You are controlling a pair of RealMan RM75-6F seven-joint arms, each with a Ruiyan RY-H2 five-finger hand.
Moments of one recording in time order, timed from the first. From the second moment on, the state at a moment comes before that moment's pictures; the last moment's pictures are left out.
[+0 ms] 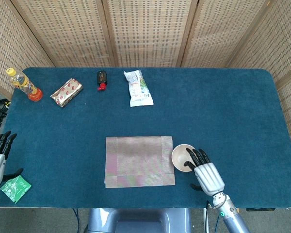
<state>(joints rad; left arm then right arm) -0.10 -1.12 -0.04 -1.64 1.44 1.45 0.14 0.24 -1.48 0.03 -1.65 -1.57 1.22 -0.34</state>
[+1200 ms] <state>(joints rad) -0.10 -1.13 -0.04 -1.63 1.44 1.44 0.14 0.33 -1.71 0.07 -1.34 -1.51 1.21 -0.23</state>
